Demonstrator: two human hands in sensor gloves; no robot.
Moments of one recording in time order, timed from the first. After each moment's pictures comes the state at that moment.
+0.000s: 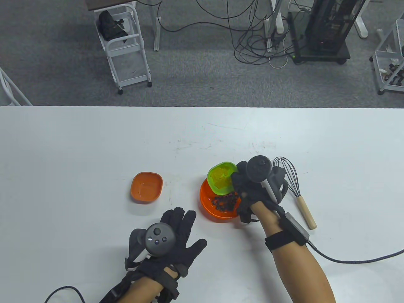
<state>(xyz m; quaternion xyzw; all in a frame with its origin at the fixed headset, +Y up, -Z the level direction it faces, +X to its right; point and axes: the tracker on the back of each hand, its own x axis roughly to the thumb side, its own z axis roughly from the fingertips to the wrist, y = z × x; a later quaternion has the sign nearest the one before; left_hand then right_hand) -0.137 -0.714 -0.159 -0.15 -0.14 0.30 0.93 0.134 -0.715 -0.326 -0.07 -0.02 0.97 0.25</state>
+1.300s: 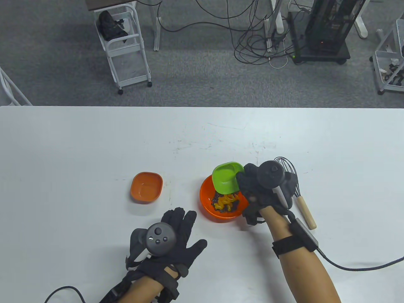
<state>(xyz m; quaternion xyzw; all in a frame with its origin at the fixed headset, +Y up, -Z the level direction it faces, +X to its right) -0.136 -0.714 -0.159 -0.15 -0.14 0.30 0.93 0.164 -0.708 -0.317 -0.05 -0.05 0.95 0.31</state>
